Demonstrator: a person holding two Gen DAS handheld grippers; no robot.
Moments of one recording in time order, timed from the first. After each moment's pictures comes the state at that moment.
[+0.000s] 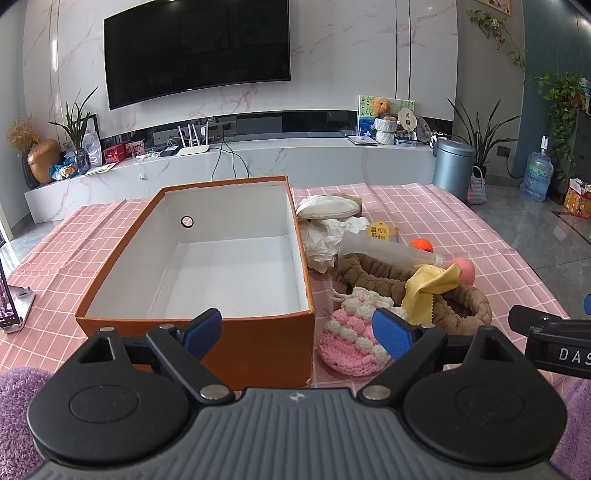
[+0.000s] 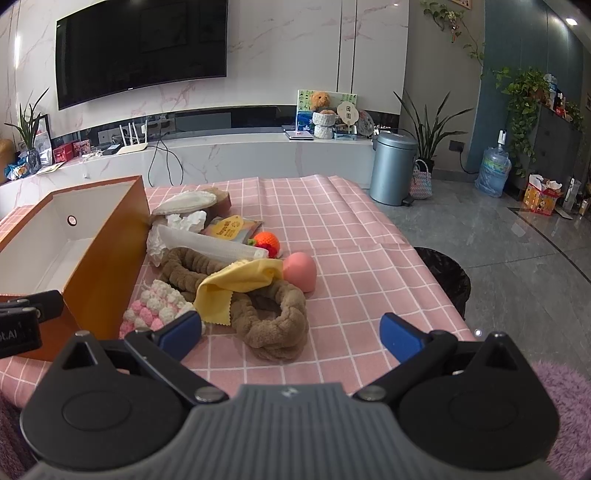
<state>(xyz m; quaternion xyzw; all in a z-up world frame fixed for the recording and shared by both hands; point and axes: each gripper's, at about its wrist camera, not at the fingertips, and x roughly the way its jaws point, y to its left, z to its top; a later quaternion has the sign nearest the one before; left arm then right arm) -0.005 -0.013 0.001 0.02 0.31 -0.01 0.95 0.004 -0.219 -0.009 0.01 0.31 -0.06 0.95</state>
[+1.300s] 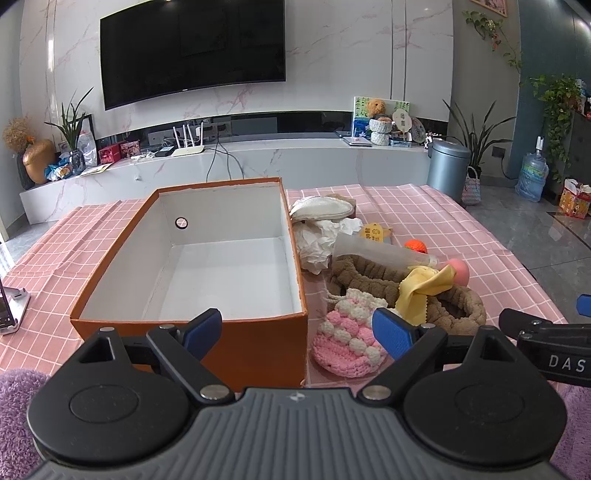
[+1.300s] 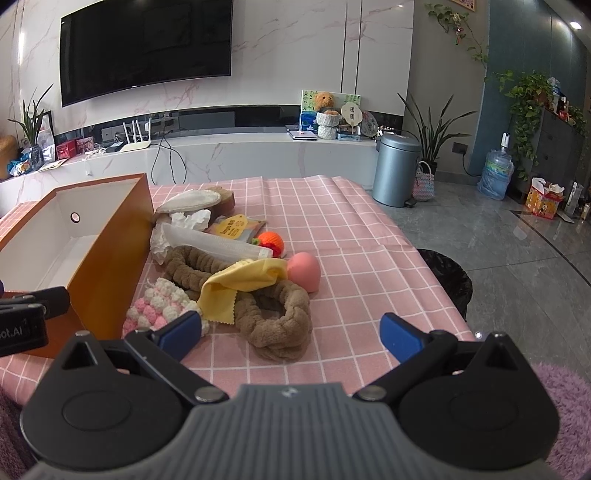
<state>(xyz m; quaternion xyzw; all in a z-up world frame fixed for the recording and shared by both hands) -0.006 -0.014 0.003 0.02 0.30 -0.02 0.95 0.003 -0.216 -0.008 0.00 0.31 -0.06 0.95</state>
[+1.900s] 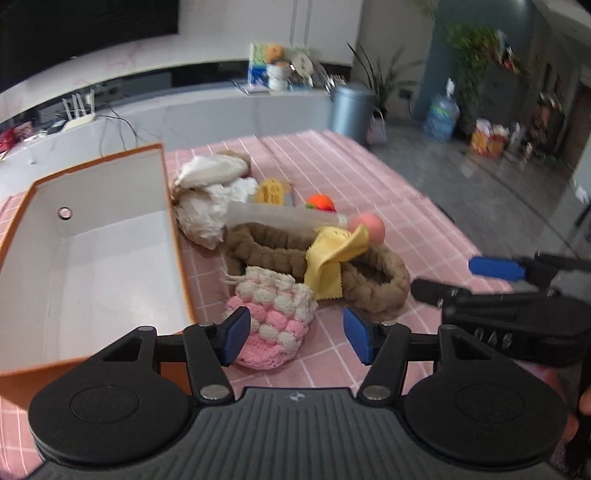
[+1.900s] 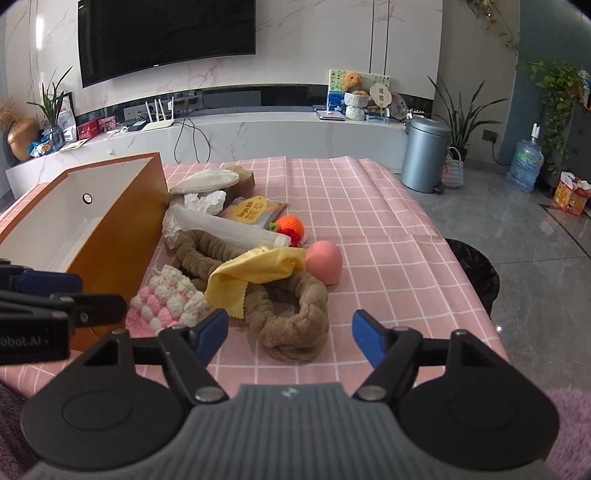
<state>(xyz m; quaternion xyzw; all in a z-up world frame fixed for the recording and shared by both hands) 0.053 -0.045 -0.009 0.05 0.40 -0.20 0.89 0.045 -0.233 -0.019 0.02 0.36 -0.01 0.93</state>
